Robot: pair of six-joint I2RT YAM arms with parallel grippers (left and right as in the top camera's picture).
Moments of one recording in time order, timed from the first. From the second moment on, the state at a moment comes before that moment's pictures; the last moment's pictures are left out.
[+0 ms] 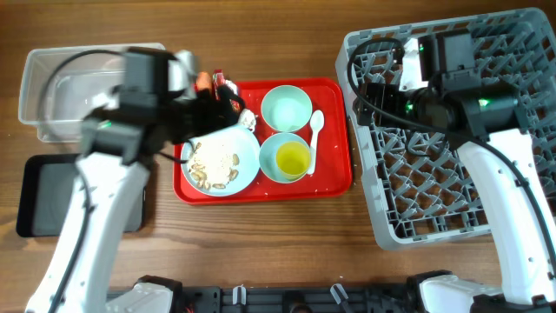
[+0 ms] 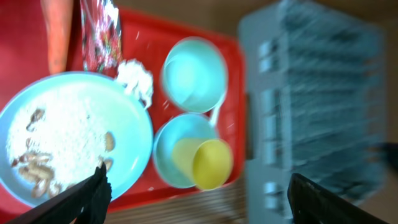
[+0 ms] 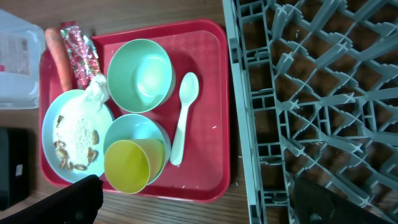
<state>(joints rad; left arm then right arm) -0.23 1.36 1.37 -0.97 0.32 -0.51 0.19 1.44 1.49 -1.12 -0.17 0.27</state>
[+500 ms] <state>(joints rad) -0.68 1.75 1.36 -0.86 -0.03 -0.56 0.19 1.44 1.49 -1.14 -0.16 0.28</state>
